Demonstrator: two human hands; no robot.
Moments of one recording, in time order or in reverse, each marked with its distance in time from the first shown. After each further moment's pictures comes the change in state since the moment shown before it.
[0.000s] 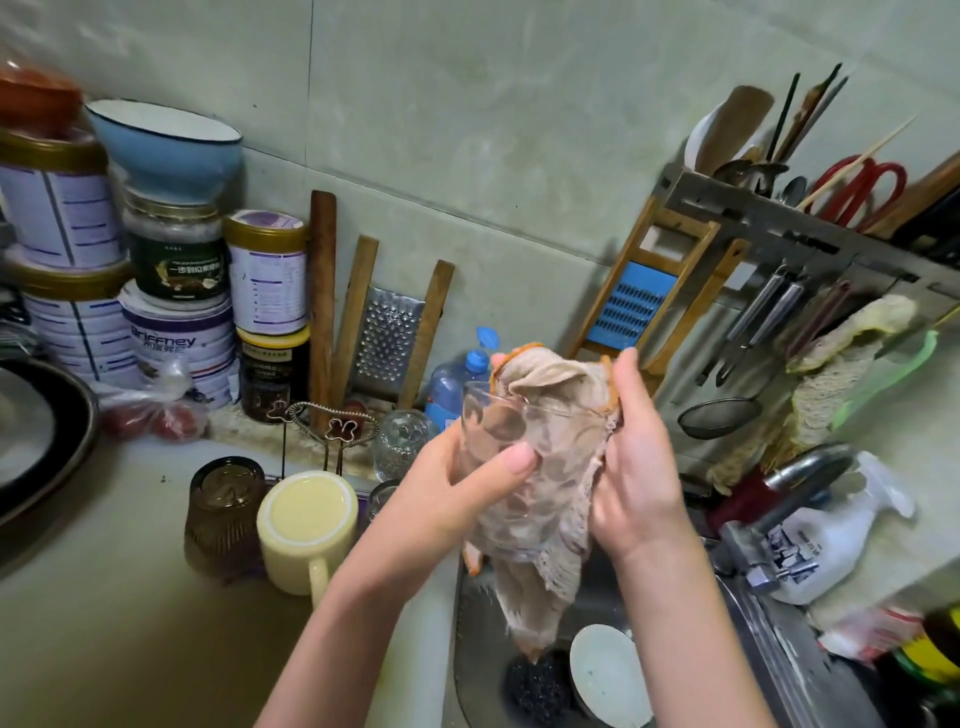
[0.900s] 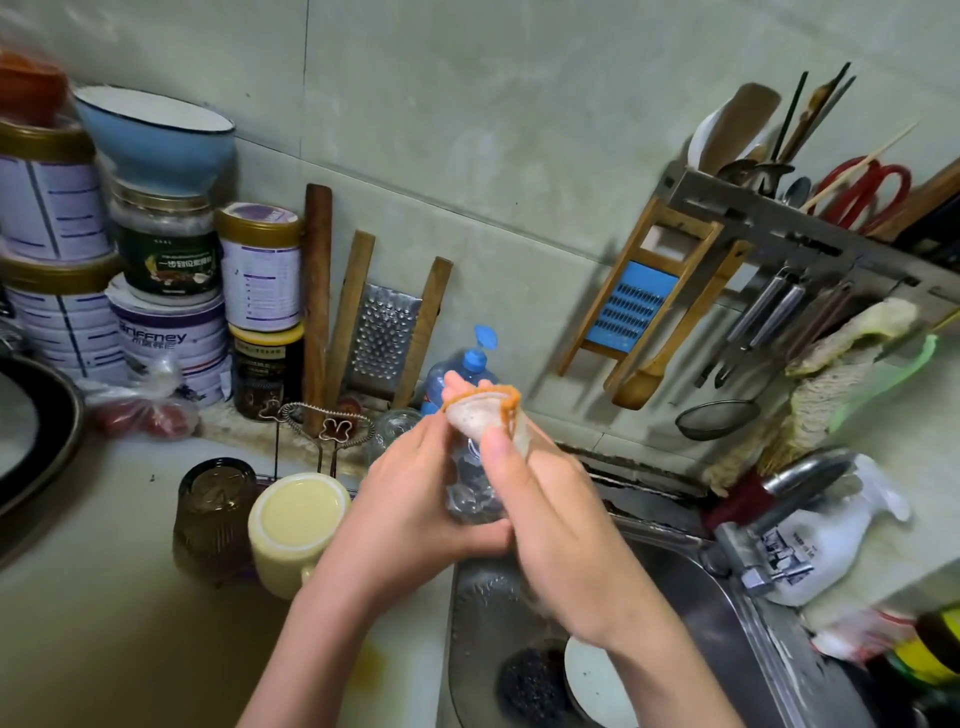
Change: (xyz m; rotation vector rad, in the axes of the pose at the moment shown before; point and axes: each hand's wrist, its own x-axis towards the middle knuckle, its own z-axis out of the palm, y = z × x) left_hand 0.001 -0.007 -0.026 0.985 0.111 0.176; right_hand -0.012 0.032 -0.019 -1.016 -0.244 -0.435
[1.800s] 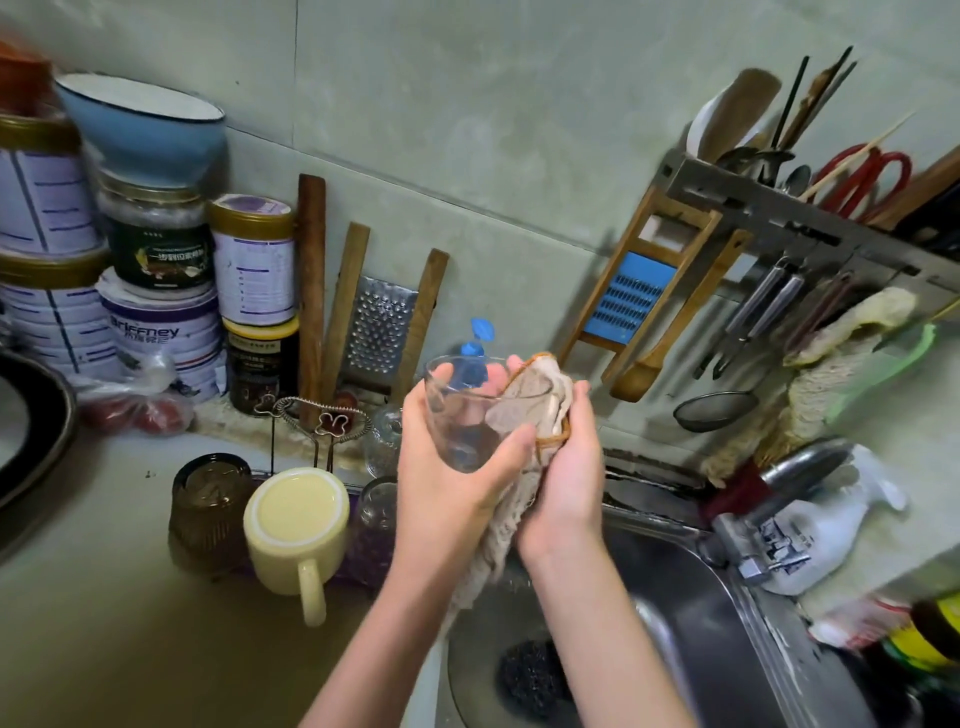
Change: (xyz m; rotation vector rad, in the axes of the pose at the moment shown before) left_hand 0.010 0.024 0.038 -0.856 0.425 -0.195; right_hand 0.039 0.036 0.013 1.397 0.499 0.521
